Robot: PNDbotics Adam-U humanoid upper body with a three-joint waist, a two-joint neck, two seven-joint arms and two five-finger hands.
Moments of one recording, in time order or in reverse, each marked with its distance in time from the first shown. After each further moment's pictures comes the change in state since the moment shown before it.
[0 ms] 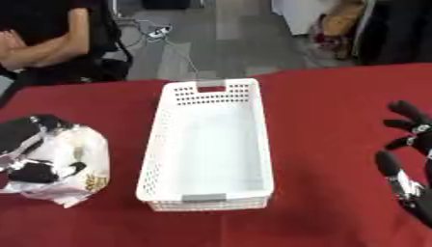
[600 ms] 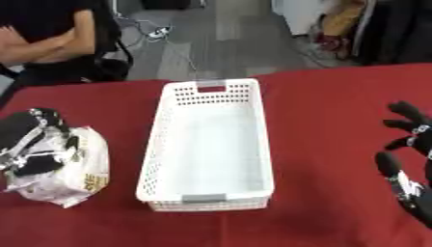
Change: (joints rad) left arm -0.011 -0.001 -0.010 0.024 0.107 -0.018 0.122; right arm 0.000 0.000 0.000 0.000 0.000 0.000 0.000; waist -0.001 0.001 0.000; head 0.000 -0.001
